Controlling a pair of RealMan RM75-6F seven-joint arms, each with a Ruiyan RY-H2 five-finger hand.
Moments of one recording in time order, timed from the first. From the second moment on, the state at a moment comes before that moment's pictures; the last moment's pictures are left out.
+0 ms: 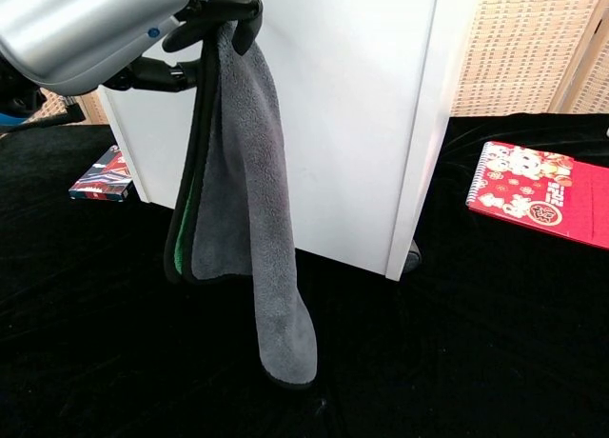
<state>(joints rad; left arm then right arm) -0.85 -1.60 -0.08 -1.04 2.10 1.66 0.41 0.04 -1.12 0.07 -1.67 -1.52 1.54 -0.01</state>
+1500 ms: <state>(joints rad) -0.86 -1.64 -0.08 -1.02 2.03 1.61 0.43 0.04 -1.12 0.07 -1.68 -1.52 1.53 0.00</state>
